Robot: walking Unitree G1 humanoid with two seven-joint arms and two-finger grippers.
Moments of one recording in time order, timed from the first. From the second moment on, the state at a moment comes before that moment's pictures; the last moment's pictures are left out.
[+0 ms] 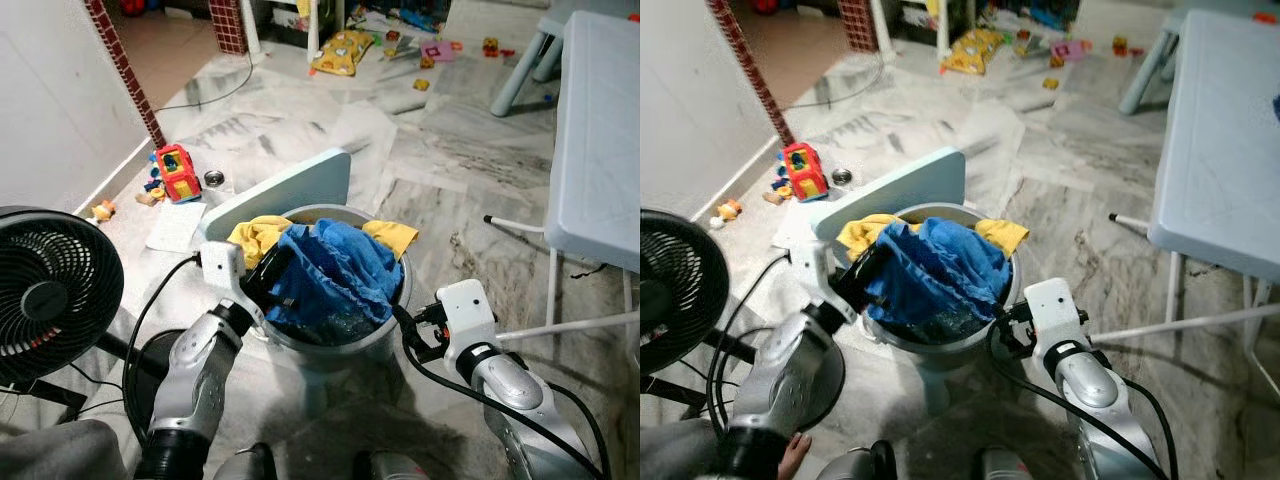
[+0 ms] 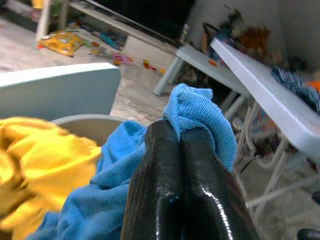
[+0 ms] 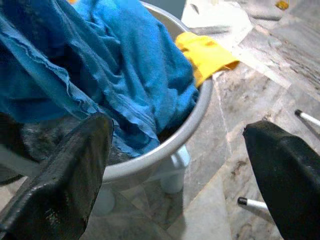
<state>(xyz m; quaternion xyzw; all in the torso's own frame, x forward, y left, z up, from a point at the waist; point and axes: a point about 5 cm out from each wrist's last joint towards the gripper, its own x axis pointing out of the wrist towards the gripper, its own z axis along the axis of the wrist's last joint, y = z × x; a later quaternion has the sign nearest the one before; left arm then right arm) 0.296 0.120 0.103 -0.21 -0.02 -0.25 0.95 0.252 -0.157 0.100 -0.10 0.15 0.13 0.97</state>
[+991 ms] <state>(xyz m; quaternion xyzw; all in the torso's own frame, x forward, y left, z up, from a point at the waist) 0.270 0.094 0.119 -0.17 0.01 -0.23 0.96 0.271 -0.157 0.110 -0.02 0.07 0.06 1.00</state>
